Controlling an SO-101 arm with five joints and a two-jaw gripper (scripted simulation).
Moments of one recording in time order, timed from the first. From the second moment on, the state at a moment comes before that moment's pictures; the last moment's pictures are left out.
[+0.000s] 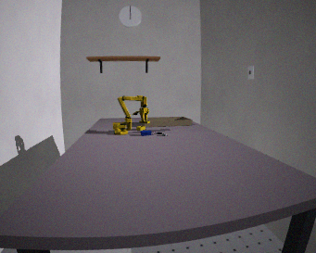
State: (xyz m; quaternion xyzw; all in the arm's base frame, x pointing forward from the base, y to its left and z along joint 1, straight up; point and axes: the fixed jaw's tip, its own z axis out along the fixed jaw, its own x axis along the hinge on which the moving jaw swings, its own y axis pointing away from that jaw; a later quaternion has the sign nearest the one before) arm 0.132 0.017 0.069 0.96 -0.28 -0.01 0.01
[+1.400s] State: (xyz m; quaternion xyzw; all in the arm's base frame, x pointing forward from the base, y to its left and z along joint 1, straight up) arm 0.129 0.016 0.065 0.96 -0.28 -0.02 0.01
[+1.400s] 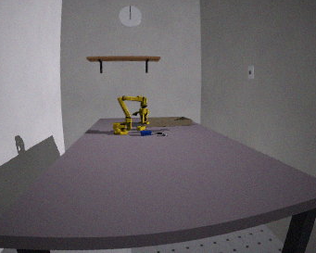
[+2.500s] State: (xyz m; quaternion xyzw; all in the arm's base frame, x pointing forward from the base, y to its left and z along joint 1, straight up) arm 0.123 0.041 0.065 0.96 -0.28 -0.01 0.01
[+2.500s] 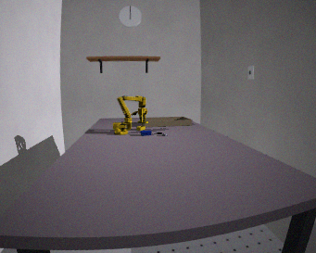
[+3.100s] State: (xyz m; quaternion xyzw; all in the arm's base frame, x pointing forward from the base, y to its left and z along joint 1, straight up) arm 0.107 0.078 0.064 0.96 -0.28 -0.01 0.02
